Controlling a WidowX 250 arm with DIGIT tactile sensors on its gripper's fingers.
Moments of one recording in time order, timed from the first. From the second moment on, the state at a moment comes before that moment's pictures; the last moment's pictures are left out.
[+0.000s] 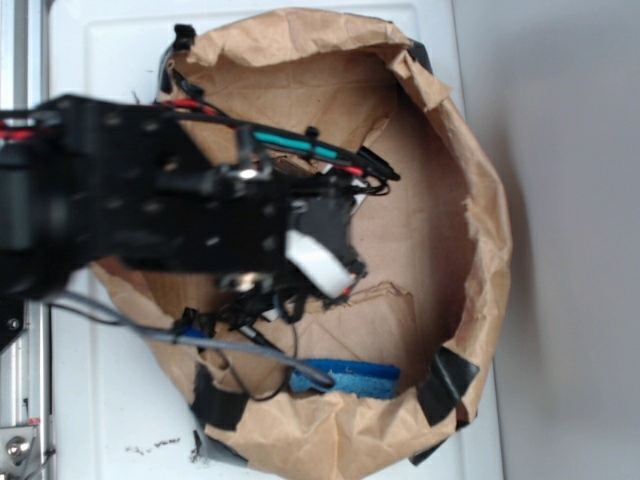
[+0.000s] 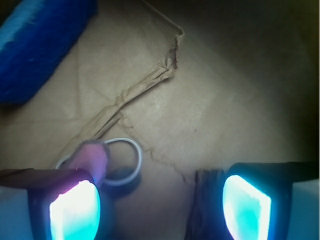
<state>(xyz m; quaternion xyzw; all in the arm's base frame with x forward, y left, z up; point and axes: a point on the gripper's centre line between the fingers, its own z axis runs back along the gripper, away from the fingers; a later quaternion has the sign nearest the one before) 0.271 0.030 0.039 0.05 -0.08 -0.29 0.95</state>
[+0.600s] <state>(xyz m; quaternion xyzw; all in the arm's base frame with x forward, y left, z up) 0.290 0.066 0.053 -0.06 -0.01 -0.27 0.96</state>
